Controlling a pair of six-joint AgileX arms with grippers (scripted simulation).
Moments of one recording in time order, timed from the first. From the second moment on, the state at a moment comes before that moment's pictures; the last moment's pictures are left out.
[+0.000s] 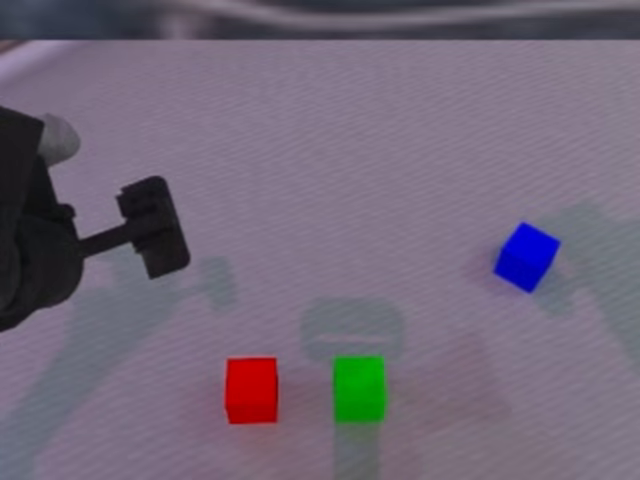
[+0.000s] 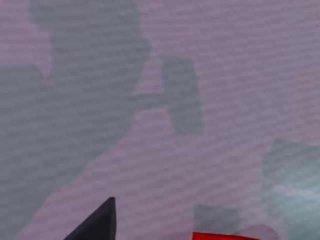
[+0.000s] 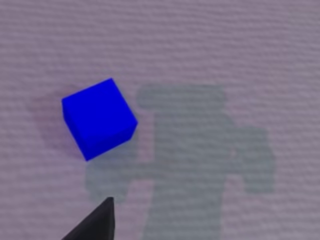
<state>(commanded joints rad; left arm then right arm) -0.43 1.03 0.79 -0.63 -0.03 -0.64 0.15 1.03 0.83 -0.57 0.00 -0.29</state>
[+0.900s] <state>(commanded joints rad) 0.02 0.01 0.00 -0.01 0.00 -0.01 0.30 2.11 1.70 -1.16 0.00 -0.60</state>
